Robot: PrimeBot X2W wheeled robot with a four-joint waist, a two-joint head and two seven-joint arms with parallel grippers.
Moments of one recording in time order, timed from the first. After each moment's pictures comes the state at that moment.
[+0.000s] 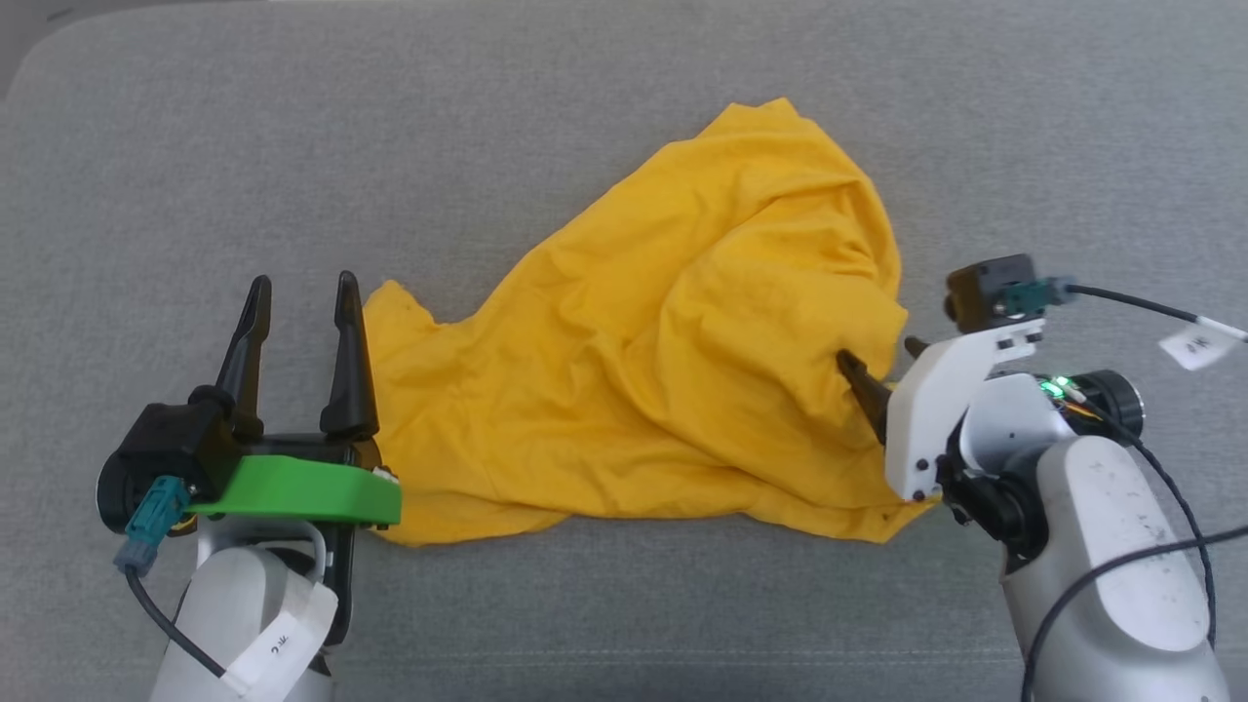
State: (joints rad) left arm -0.22 0.15 -0.05 0.03 -0.29 -0.03 -0.25; right arm -0.41 -0.06 0.07 0.24 0.20 0.13 0.59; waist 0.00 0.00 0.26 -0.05
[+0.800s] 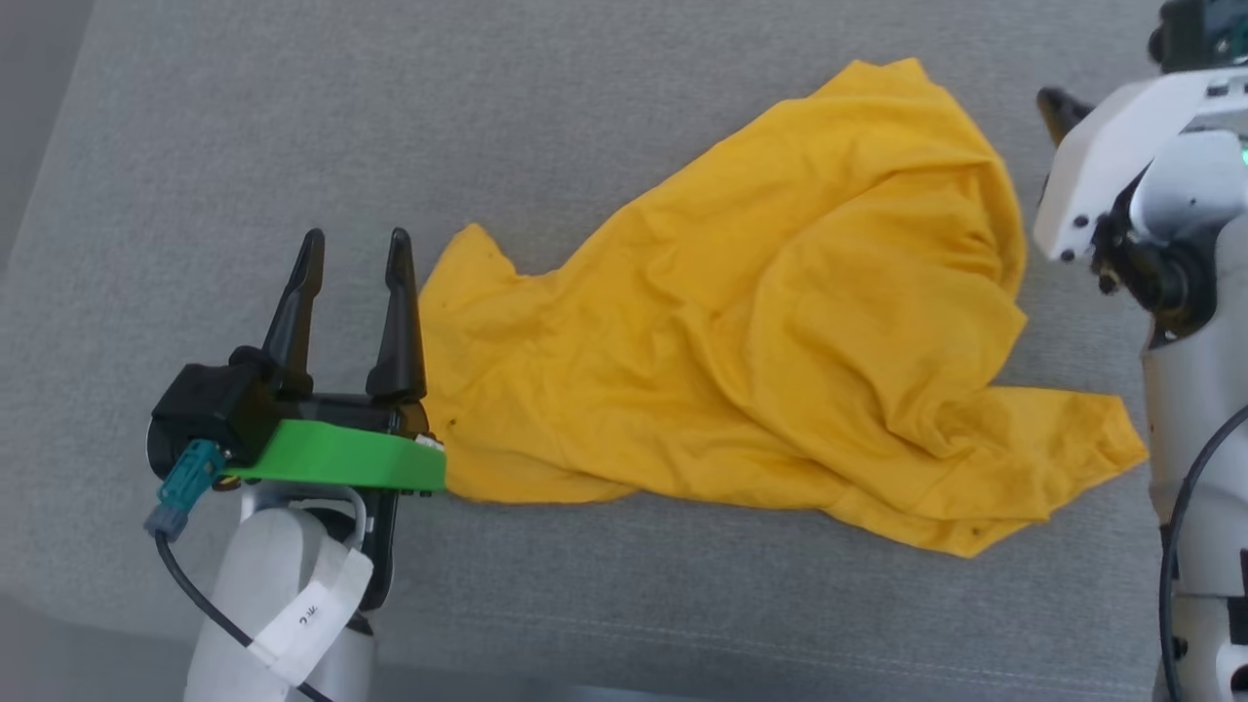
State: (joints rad) left arm -0.29 0.07 -0.03 0.05 -0.26 -0.11 -0.26; right arm -0.78 -0.16 -0.07 0.38 0.17 0.13 0.57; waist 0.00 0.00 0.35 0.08
